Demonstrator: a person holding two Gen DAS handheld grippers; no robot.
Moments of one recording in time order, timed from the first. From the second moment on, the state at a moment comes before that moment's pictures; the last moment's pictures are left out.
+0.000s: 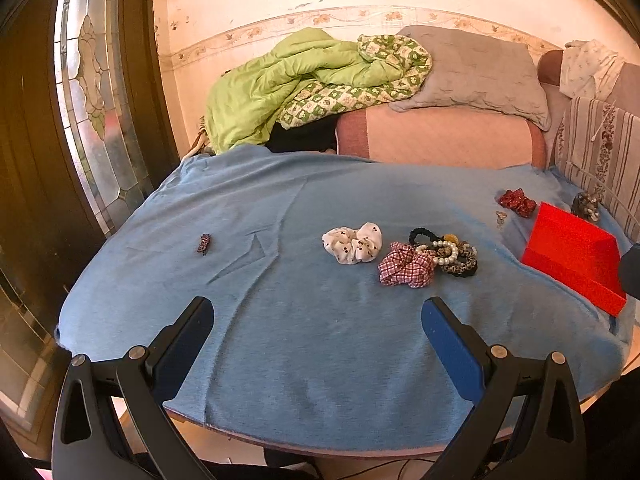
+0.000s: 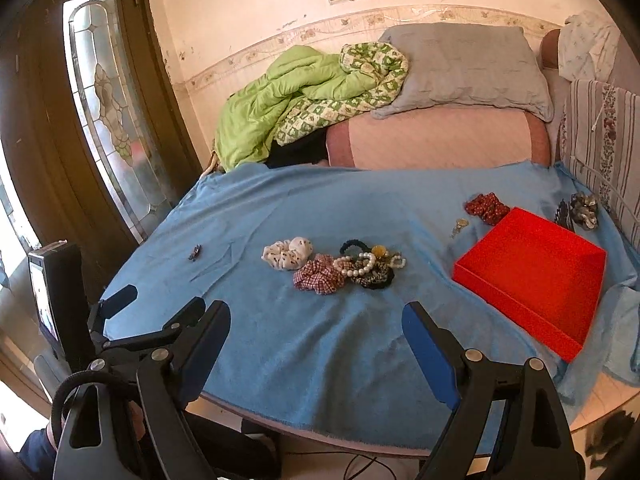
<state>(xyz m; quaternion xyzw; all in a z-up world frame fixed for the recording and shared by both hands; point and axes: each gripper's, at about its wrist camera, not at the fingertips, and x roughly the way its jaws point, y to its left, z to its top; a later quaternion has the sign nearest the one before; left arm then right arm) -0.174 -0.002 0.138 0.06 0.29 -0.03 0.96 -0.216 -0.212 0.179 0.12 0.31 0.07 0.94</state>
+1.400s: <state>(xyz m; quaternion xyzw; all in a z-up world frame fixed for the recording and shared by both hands) 0.000 0.036 0.070 0.00 0.42 -0.06 0.90 -0.083 -0.254 0.106 0.15 0.40 0.06 0.90</state>
